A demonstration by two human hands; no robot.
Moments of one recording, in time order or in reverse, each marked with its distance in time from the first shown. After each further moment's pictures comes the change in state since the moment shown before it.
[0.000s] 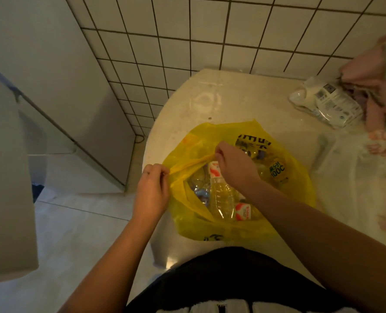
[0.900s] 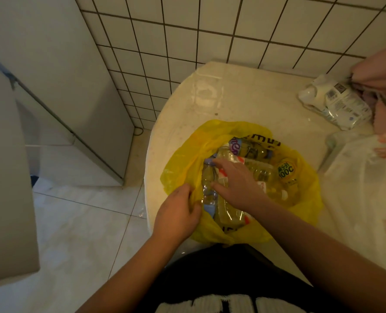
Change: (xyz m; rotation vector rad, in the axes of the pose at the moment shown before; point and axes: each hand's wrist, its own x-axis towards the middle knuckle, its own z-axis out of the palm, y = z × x) left_hand -0.033 0.018 0.016 -0.005 -0.347 -0.108; right_hand -0.031 -0.009 0.022 0.122 -0.164 -0.045
